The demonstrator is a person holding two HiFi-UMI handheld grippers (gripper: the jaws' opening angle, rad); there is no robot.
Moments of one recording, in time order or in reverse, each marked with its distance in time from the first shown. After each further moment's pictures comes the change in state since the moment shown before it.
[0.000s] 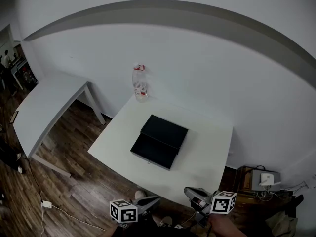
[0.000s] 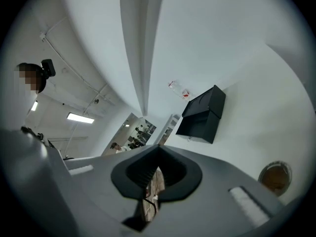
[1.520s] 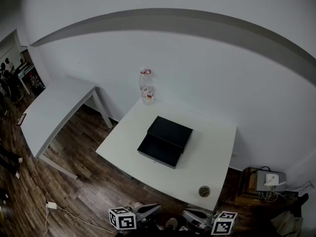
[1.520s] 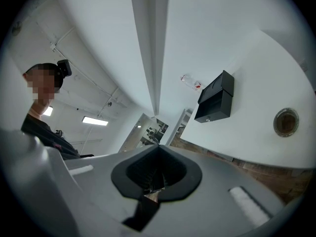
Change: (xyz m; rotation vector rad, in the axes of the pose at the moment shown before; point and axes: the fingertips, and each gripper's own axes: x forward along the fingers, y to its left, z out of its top) left arm -0.044 -0.031 -0.027 -0.060 -0.066 -0.025; right arm -0.036 0.081 -0.082 0.041 -0.006 0.131
